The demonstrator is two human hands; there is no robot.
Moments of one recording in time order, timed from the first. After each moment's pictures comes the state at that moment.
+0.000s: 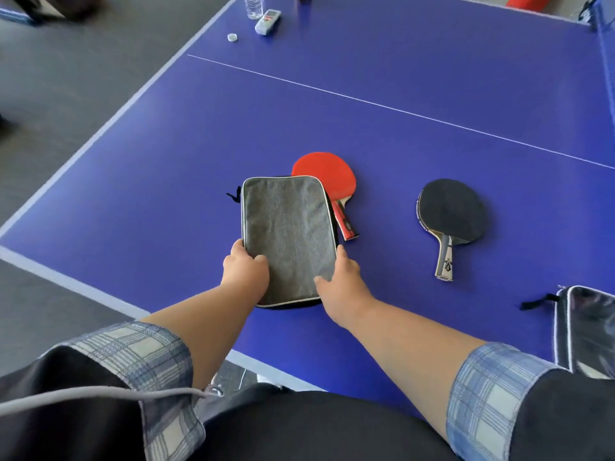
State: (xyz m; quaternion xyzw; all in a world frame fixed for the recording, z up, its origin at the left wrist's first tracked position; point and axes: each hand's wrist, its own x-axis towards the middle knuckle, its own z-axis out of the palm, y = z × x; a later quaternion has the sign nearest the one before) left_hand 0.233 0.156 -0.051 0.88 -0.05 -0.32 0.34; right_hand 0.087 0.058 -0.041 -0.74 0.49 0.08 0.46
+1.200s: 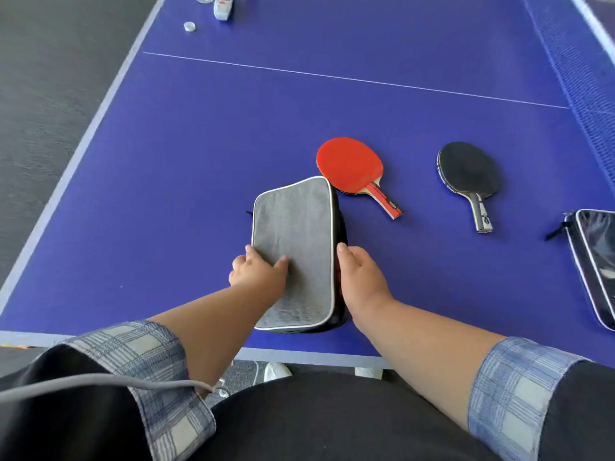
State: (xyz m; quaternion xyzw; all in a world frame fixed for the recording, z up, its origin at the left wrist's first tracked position) left_hand 0.370 0.219 -0.066 0.88 -0.21 -0.40 0.13; right_hand 0.216 0.171 -0.020 -0.55 0.65 -0.13 0.51
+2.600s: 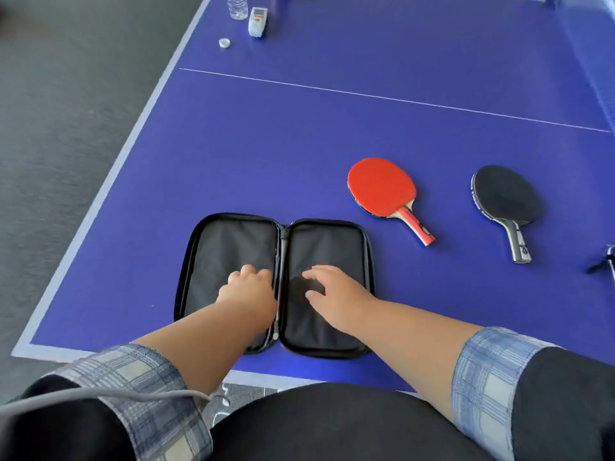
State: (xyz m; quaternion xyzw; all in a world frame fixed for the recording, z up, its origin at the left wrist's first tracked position) left_hand 0.443 0.237 -0.065 0.83 -0.45 -0.31 -0.10; right_hand 0.281 0.153 -0.057 -0.80 0.42 0.12 0.42
